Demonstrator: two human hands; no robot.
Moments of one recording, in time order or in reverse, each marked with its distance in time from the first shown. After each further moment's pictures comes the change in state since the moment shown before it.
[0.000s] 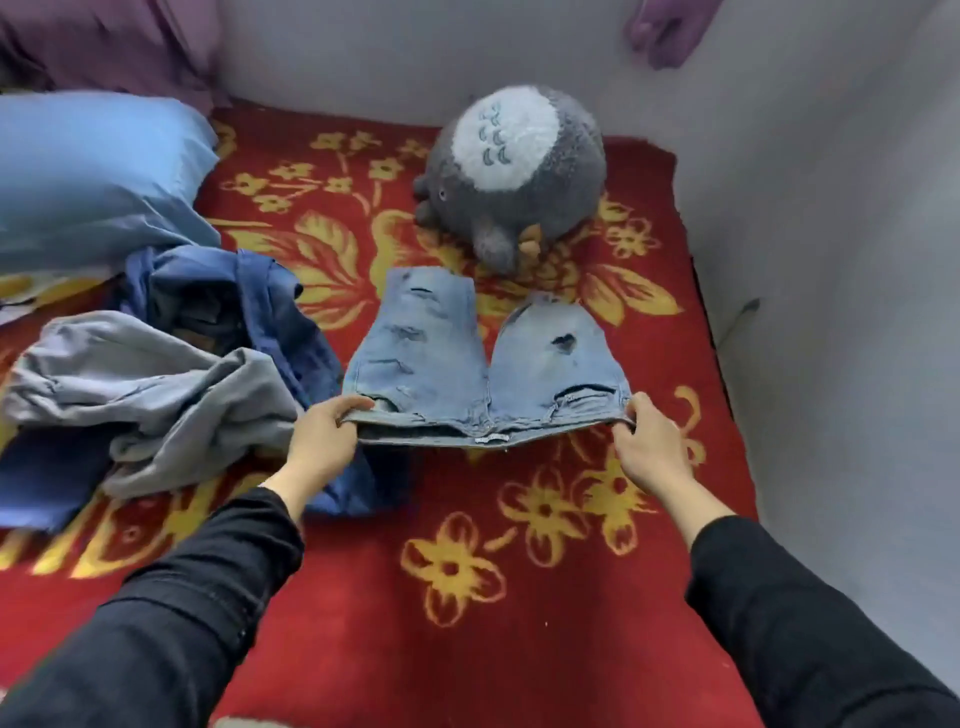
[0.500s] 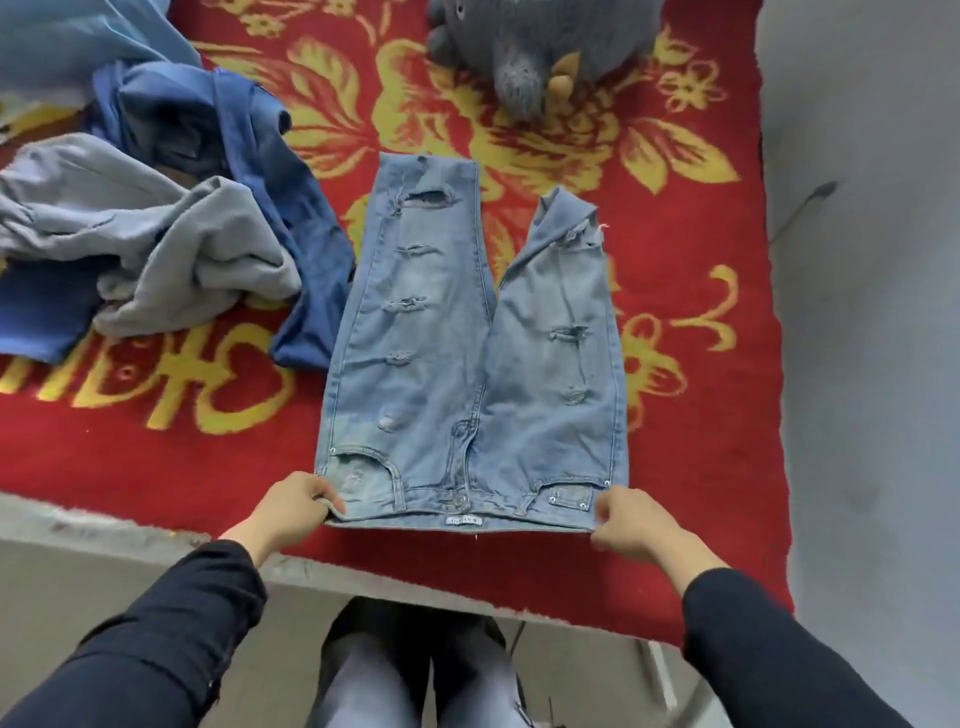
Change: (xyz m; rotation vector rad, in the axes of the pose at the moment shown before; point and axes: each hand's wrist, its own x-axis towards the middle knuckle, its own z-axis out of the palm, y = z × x) left_hand -0.185 -0.124 0.074 0.247 -0.527 -0.404; right_hand -0.135 0.133 0.099 -0.412 -0.821 -0.032
